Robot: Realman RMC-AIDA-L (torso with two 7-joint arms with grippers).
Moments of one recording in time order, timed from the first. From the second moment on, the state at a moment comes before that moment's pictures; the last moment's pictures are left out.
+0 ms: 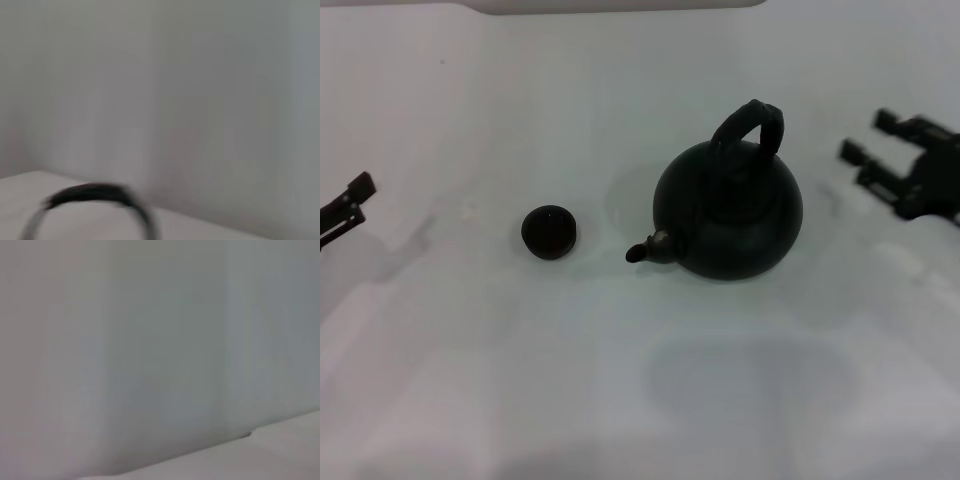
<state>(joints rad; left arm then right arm) -0.06 -2.07 0.82 0.66 1.38 1.40 -0.92 0.18 1.89 -1.85 -0.46 -0.35 -1.17 0.63</state>
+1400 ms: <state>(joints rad) -0.16 -2.08 0.54 0.22 1.07 1.34 -0.54 0.19 1.98 -1.18 -0.36 -0.34 -1.01 0.30</state>
